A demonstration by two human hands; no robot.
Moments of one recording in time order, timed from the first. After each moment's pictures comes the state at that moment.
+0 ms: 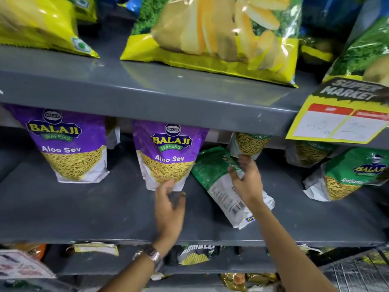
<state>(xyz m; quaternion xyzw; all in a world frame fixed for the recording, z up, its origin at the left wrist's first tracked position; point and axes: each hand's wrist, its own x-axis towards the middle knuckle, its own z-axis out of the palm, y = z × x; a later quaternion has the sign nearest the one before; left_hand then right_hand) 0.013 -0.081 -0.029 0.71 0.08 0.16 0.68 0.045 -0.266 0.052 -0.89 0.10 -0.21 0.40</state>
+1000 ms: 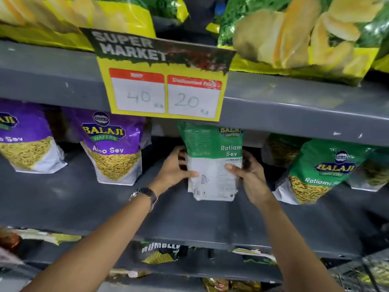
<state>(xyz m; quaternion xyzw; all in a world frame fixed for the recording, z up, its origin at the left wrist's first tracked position) 0.085 -0.218 0.034 0.78 -0.06 -0.02 0.63 0.056 -0.439 0.050 -0.67 0.02 -0.04 0.74</state>
